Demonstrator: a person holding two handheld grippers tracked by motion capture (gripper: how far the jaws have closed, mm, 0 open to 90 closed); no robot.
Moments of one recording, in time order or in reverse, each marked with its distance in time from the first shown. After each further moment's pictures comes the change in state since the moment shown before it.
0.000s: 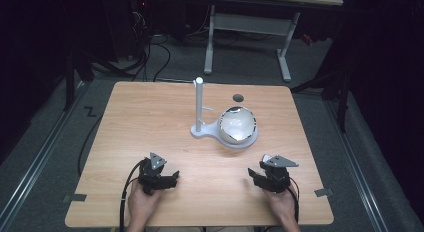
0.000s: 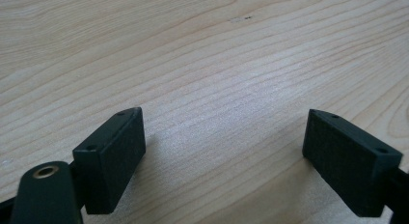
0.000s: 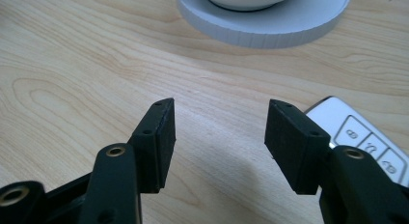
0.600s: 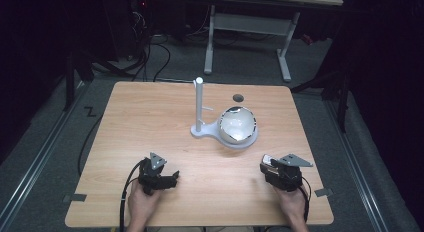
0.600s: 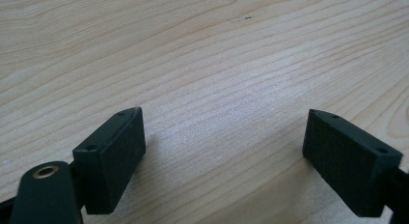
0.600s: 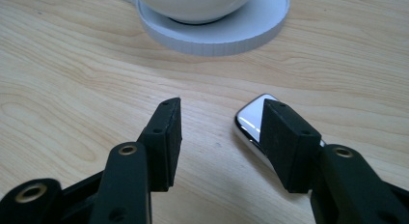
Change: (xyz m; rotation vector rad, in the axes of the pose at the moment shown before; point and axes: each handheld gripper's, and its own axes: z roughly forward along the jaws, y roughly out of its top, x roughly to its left) left arm 0.000 0.000 0.000 0.000 0.000 0.000; right arm -0.023 -0.001 -0.021 -0.038 -0.064 0.040
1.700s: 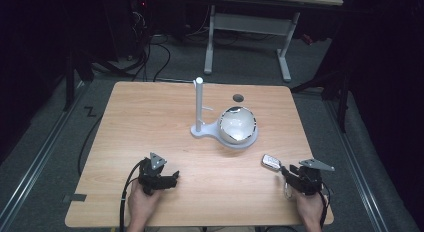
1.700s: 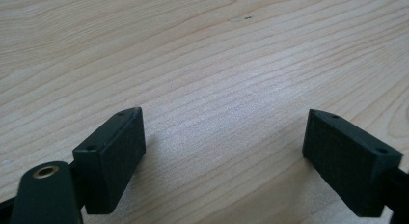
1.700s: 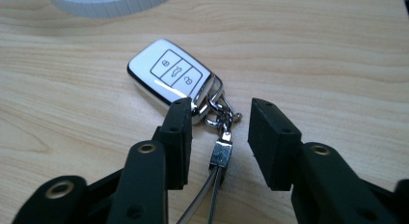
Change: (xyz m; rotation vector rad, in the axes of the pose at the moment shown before) left arm 0.000 0.000 0.000 0.000 0.000 0.000; right arm -0.051 -0.030 -0.014 0.068 -0.101 0.143
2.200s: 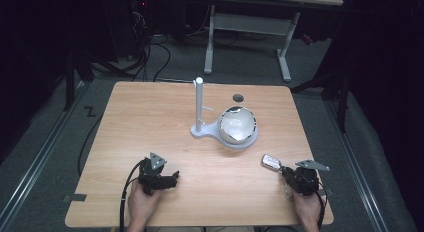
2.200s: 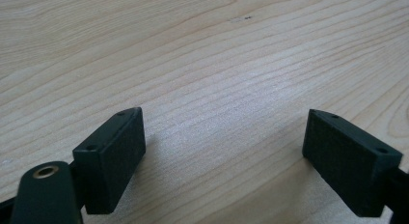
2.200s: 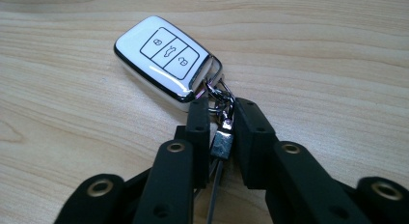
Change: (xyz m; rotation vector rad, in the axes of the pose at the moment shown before) left arm 0.000 0.000 0.000 0.000 0.000 0.000; right arm 0.001 -0.006 0.011 0.035 -0.018 -0.019
